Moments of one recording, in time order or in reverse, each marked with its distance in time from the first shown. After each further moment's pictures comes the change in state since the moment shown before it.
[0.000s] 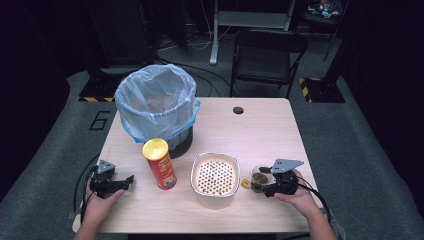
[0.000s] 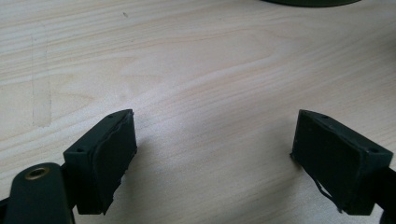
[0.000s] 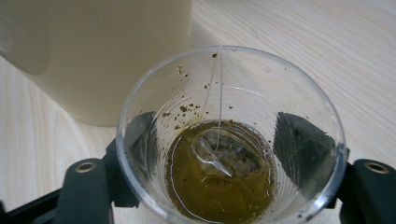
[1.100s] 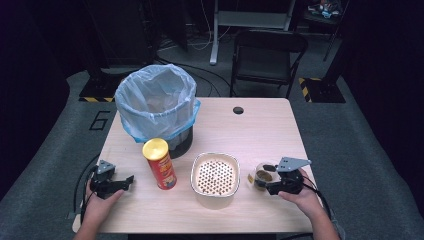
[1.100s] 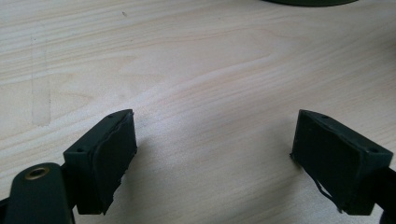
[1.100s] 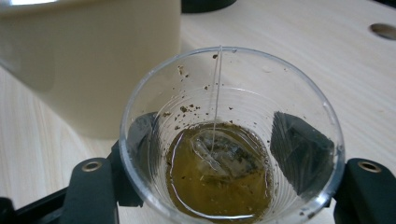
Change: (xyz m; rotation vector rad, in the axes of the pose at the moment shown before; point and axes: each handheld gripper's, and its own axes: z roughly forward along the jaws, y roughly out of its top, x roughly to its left) left arm 0.000 0.000 -0.001 0.003 0.002 0.011; right arm 0.002 0.007 -0.021 -0.041 -0.031 0.036
